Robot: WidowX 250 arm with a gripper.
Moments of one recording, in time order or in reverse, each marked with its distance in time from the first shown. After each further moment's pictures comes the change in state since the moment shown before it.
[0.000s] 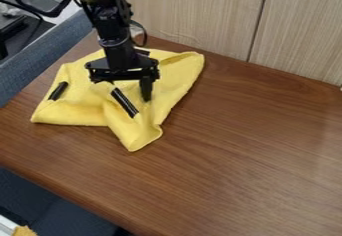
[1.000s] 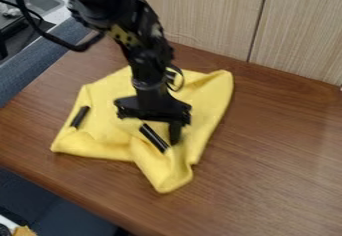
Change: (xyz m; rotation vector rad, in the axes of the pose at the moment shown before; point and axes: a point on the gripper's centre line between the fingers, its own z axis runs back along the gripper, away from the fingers) arm -0.057 -0.032 -0.022 0.027 0.047 -0.111
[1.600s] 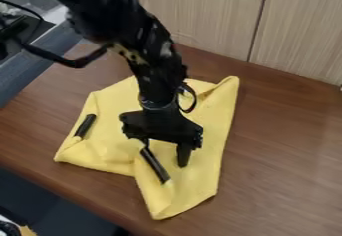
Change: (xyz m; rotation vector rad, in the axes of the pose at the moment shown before) arm -0.040 -0.033 0.007 -0.002 -0.002 -0.118
